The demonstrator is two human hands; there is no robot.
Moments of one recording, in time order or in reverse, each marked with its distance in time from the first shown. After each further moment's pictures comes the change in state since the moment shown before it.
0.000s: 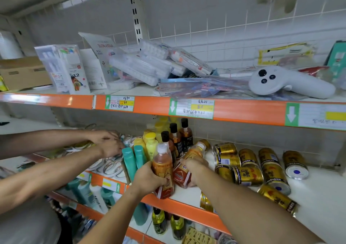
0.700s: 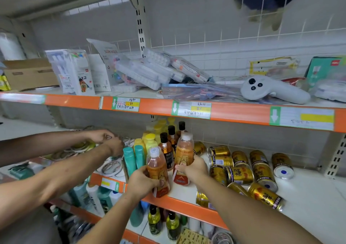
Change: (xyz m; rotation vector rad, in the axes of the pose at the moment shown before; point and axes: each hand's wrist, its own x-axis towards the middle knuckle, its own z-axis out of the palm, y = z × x) left_hand -0.025 -0.017 -0.005 -0.340 0.027 -0.031; right_hand -0.030 0.023 -0.026 -0.344 -0.018 -0.541
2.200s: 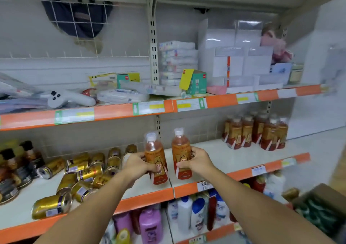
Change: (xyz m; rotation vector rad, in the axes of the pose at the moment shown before) left_hand -0.218 0.210 0.377 -0.130 -0.700 0.243; right_hand -0.212 0.133 -0.495 -0.024 0.396 -0.098
